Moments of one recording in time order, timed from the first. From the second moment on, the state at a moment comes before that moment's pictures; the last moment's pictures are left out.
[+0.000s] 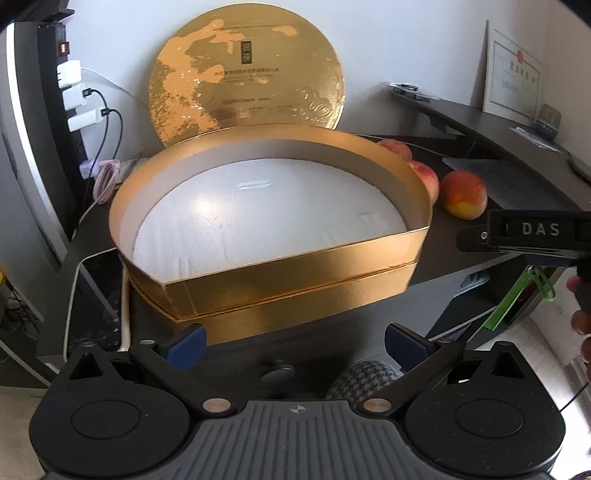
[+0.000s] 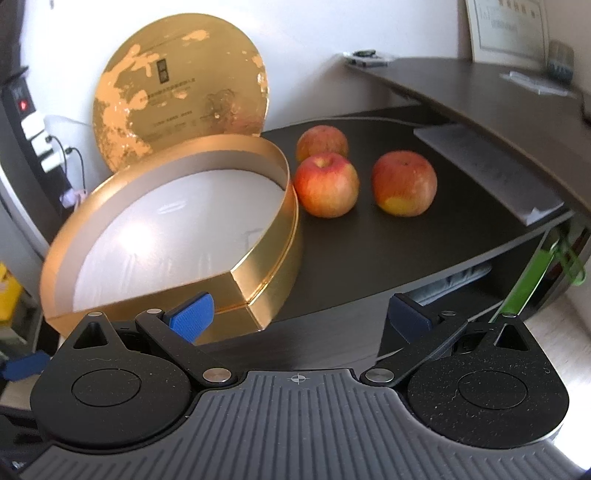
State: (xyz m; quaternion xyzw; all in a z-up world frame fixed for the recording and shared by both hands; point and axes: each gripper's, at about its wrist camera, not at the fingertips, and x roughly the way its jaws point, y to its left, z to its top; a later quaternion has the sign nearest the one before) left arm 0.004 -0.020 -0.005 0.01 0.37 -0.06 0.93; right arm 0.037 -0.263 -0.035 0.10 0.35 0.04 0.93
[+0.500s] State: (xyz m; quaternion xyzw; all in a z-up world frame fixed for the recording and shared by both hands) left arm 0.008 -0.035 0.007 0.02 0.34 -0.08 0.94; right arm 0.036 -0.281 -0.038 0.13 0.28 0.06 0.95
